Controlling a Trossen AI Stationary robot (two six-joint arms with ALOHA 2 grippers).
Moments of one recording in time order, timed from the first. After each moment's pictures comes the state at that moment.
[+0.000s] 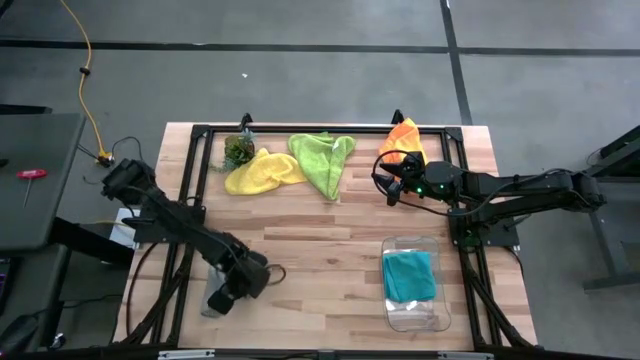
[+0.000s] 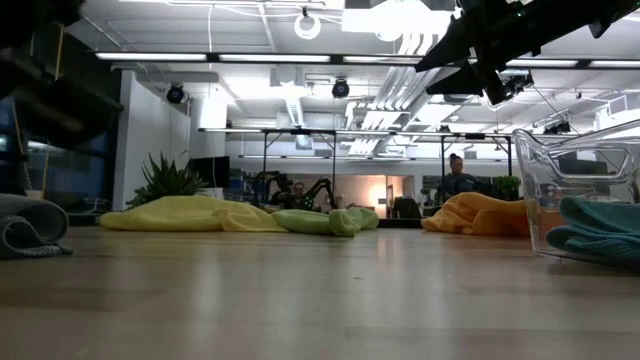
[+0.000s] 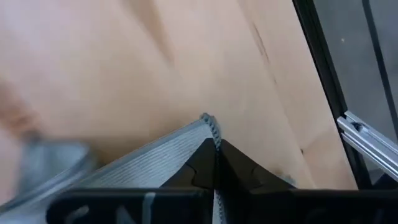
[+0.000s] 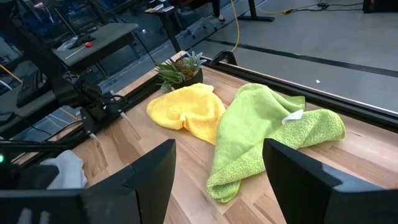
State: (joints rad) left arm -0.45 1.53 0.87 -0.61 0.33 -0.13; right arm -0.09 0.89 0.57 0.02 0.38 0.50
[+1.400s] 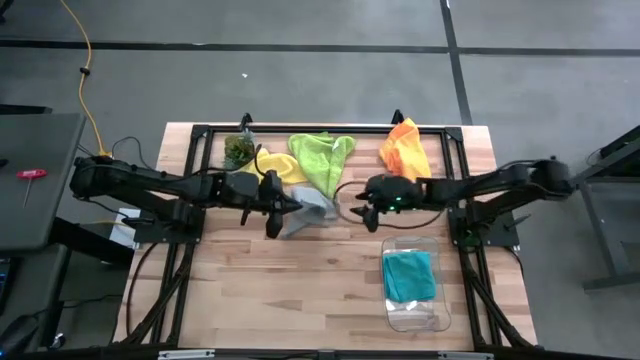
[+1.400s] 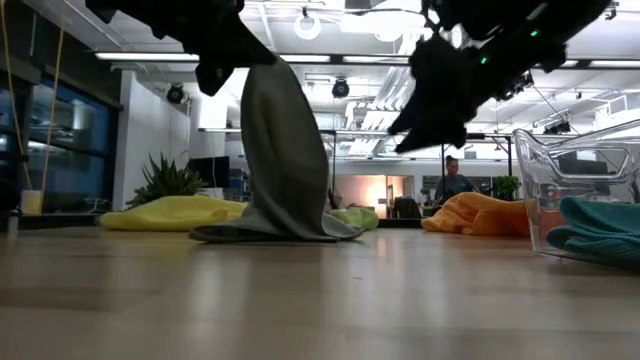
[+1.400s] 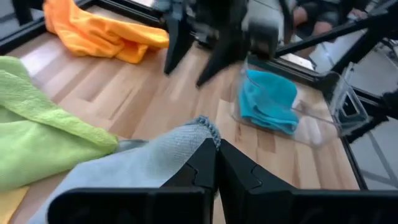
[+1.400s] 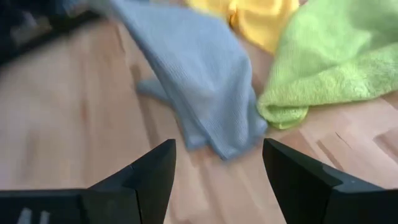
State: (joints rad) left arm 0.08 1.16 0.71 0.02 -0.09 -0.36; right arm -0.04 1.31 0.64 0.06 0.10 0.39
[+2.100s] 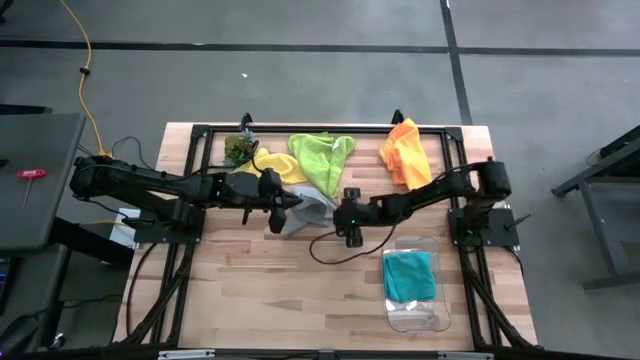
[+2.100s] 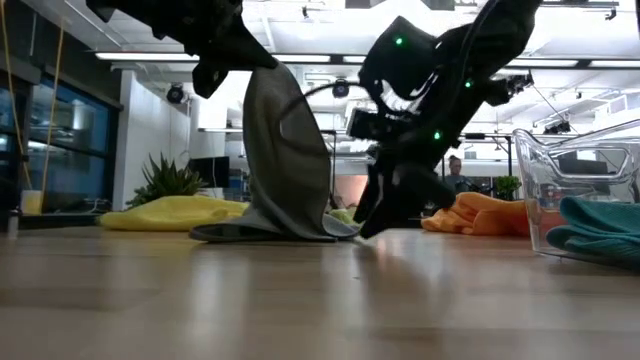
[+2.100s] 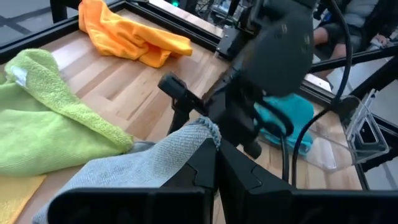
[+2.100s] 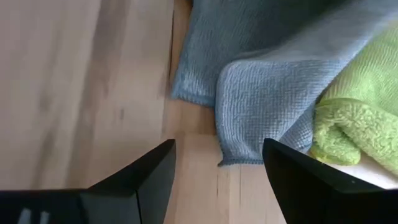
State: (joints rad) left arm 0.09 1.16 0.71 0.02 -0.17 -0.44; right arm 0.05 1.83 0.92 -0.03 0.26 -0.20
